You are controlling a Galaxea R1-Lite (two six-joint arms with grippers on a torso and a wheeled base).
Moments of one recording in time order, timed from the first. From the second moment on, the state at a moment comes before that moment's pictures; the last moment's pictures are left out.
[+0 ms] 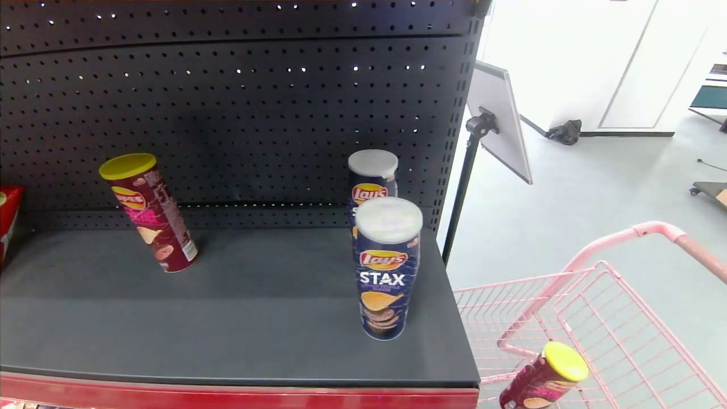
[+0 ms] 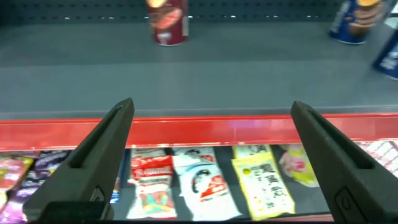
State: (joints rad) left arm -0.01 0.00 -0.01 0.01 -0.04 -0.02; right arm 0.00 0.00 0.00 0.00 0.01 0.00
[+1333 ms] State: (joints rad) left arm 0.00 0.00 -0.01 0.01 -0.04 -0.01; right arm 0.00 0.00 0.00 0.00 0.01 0.00
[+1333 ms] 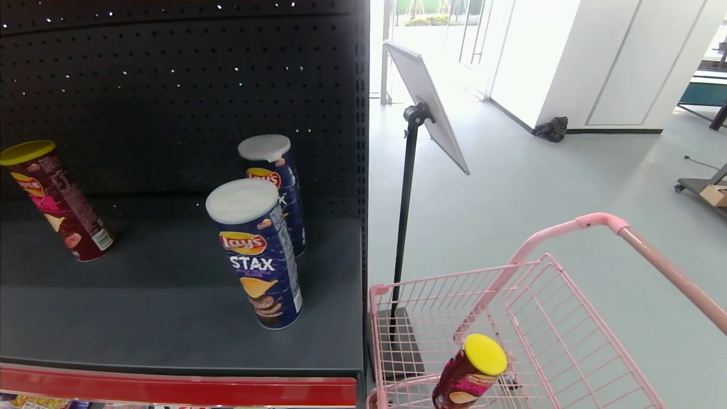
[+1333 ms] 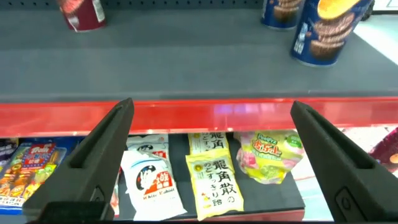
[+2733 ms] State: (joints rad) left arm 0.00 0.00 -0.01 0.01 -0.04 -0.02; right arm 0.00 0.00 0.00 0.00 0.01 0.00
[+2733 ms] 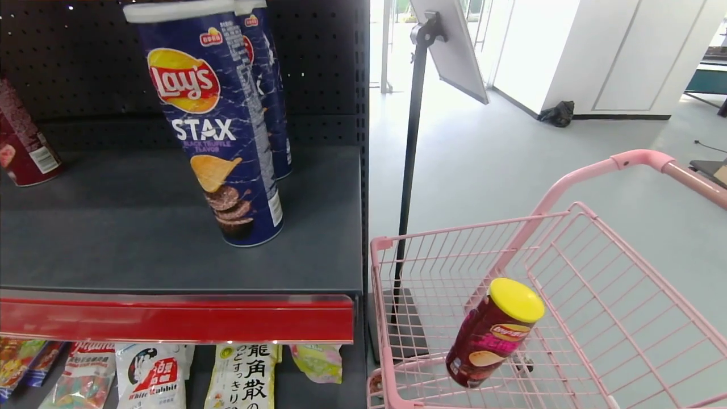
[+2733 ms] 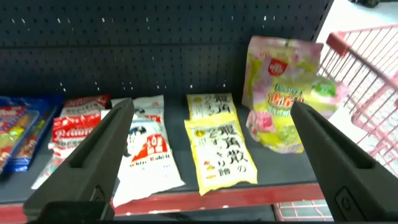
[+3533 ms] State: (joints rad) left arm 0.00 0.00 -0.01 0.01 -0.04 -0.02; right arm 0.08 0.21 -0.29 -0.04 0.14 0.03
